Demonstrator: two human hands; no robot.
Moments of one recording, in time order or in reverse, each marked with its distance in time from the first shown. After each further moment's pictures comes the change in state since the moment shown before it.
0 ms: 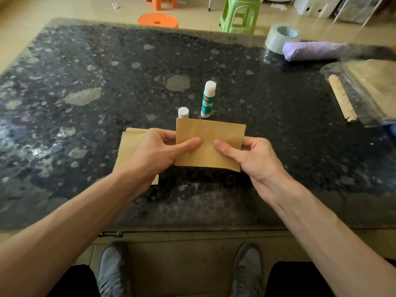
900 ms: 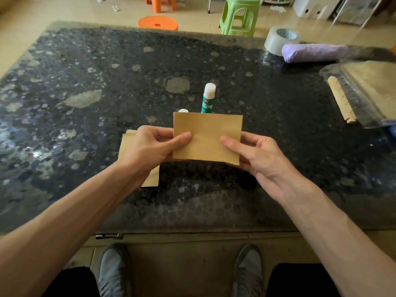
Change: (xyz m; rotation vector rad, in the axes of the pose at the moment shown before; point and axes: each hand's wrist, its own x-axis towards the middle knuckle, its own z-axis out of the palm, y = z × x) left_hand 0.000 0.010 -0.010 -0.049 0.028 0.036; right_hand 0.003 -0.009 -0.012 0.085 -0.060 0.026
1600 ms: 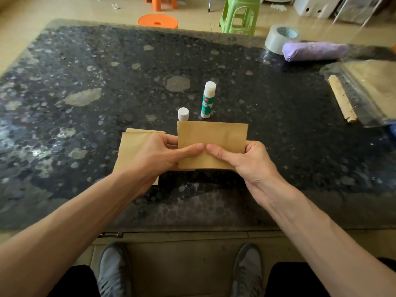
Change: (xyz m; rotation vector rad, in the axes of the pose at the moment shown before) left_hand 0.002 -0.015 0.010 0.021 -0.093 -0.089; right_hand -0.002 0.019 0.018 -0.053 0.067 -0.047
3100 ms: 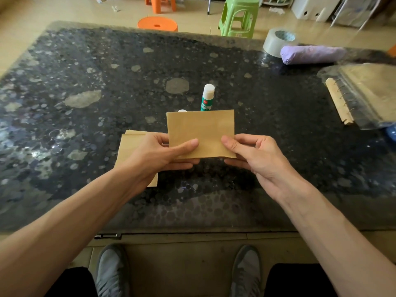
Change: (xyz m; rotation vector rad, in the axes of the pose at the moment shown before) left_hand -0.005 0.009 -0.003 -0.125 -0.004 -0.033; right_hand 0.009 -0.016 -0.021 -0.004 -0.036 -0.009
